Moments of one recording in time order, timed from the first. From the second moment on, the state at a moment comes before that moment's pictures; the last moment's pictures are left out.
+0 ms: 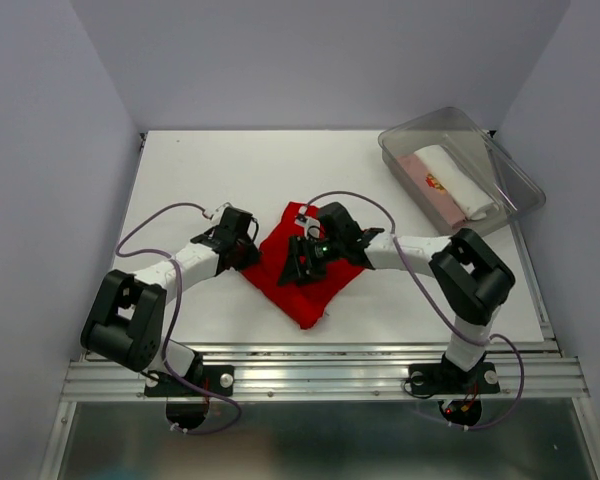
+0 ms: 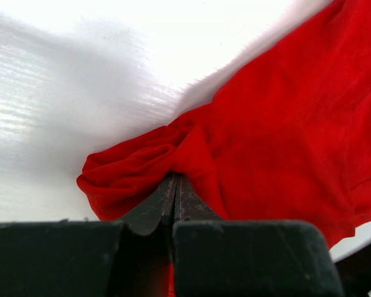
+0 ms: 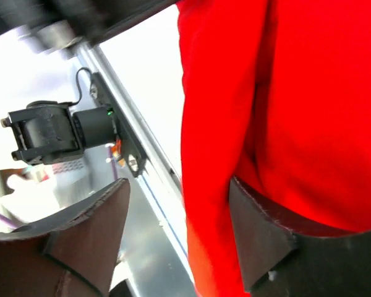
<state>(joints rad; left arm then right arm) -0.43 1.43 0.74 -0.27 -0.11 -0.90 0.76 1.87 1.07 0.05 -0.73 0.75</state>
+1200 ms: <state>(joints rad) -0.43 1.48 0.75 -0.22 -0.08 -0.88 0.91 1.64 0.85 -0.15 -0.35 0.57</state>
